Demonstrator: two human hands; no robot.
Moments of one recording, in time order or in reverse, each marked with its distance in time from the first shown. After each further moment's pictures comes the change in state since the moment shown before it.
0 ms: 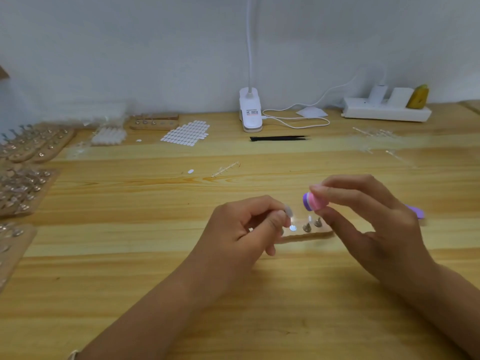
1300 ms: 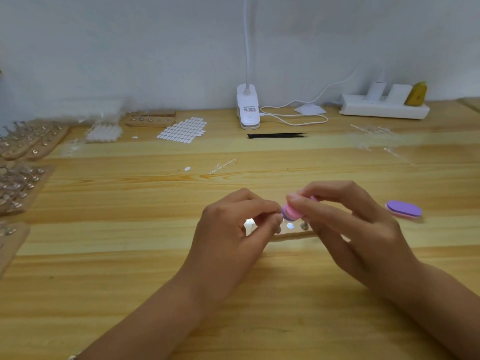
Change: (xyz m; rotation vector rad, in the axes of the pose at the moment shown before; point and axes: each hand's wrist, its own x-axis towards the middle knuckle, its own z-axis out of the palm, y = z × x) left_hand -0.003 -0.002 0.006 0.334 0.204 0.137; right_hand -0.004 -0.004 0.009 -0.007 -0.113 -0.080
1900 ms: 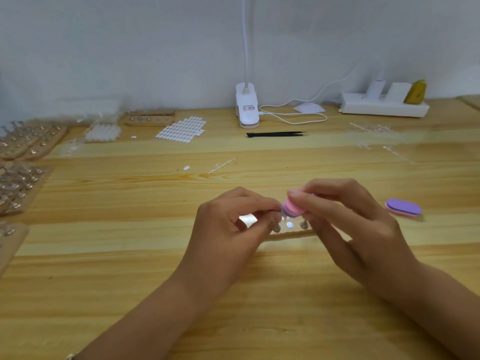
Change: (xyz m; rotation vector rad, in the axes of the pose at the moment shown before) left_hand 0.002 0.002 -0.001 -0.157 0.004 -0.064; right_hand 0.001 -0.004 0.000 -0.023 0.023 0.040
